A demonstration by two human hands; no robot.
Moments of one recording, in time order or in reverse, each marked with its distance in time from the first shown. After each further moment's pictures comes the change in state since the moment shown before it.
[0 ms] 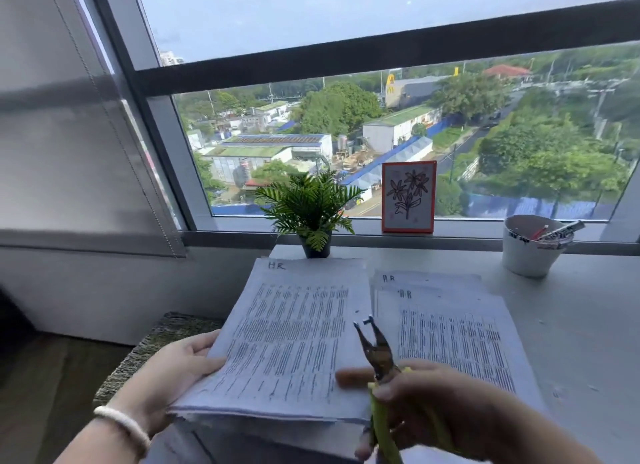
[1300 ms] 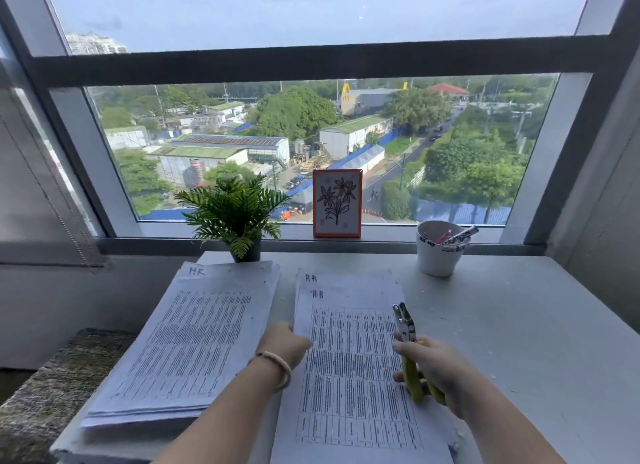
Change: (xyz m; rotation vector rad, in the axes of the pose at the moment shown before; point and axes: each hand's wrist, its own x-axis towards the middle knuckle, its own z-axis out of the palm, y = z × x) left_hand 0.124 -0.034 0.216 0.687 0.150 0.113; right_hand -0.053 0.024 -0.092 -0.215 0.814 0.169
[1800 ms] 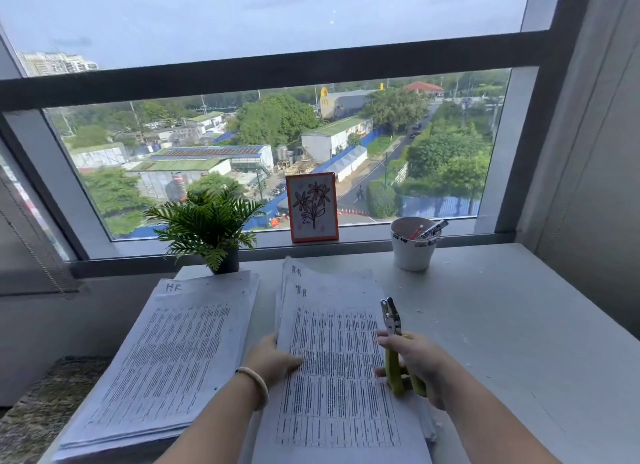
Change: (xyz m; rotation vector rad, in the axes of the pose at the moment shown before) left_hand -0.007 0.004 0.012 -0.235 -0.114 0.013; right_hand 0.007 0.011 -0.015 0.146 -0.011 -0.011
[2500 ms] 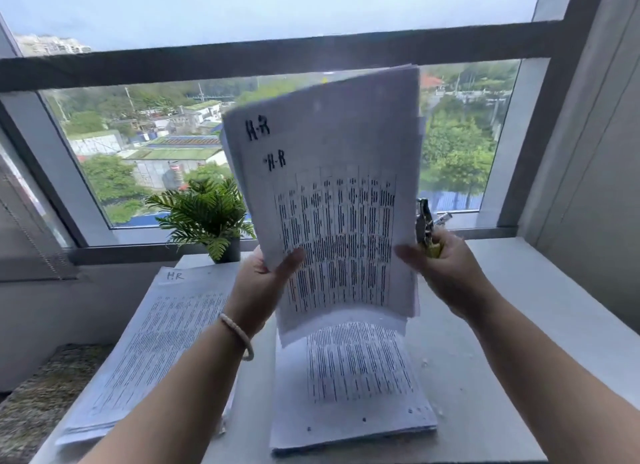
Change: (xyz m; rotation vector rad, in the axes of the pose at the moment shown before) left_hand -0.038 0.088 -0.036 -0.336 0.070 0.641; right_hand -0.024 -0.092 -0.025 -0.047 0.089 -0.848
